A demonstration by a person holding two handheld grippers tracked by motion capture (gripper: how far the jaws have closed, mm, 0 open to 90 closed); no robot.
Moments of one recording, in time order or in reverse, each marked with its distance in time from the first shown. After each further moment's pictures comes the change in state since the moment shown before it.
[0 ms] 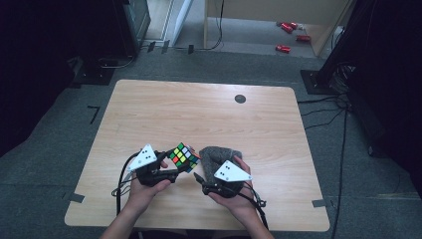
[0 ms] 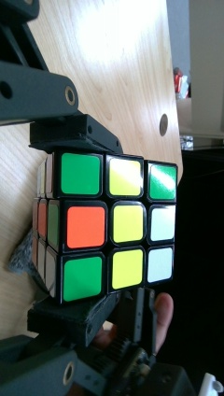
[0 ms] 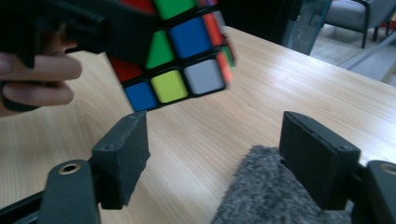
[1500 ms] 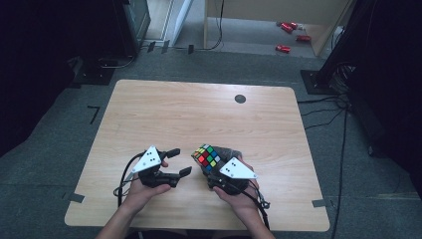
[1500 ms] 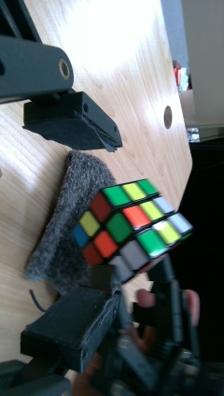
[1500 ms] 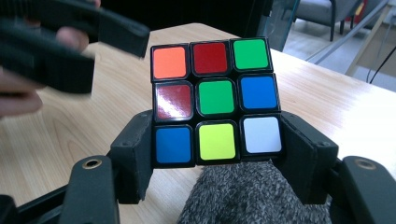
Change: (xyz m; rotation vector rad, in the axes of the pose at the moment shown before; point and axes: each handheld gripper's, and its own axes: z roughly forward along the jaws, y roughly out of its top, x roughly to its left) left arm -0.002 -0.007 0.008 0.066 0.001 0.153; right arm -0.012 0.005 -0.011 0.015 -0.106 0.054
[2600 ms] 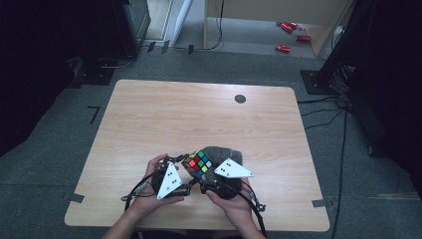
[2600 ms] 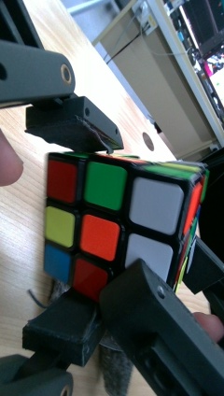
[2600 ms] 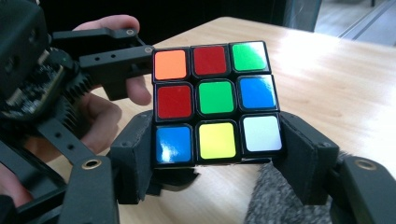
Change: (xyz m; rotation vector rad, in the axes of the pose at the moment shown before) left arm -0.040 -0.015 0.023 0.021 0.187 0.407; right arm 0.021 0.013 0.000 0.041 0.112 0.142
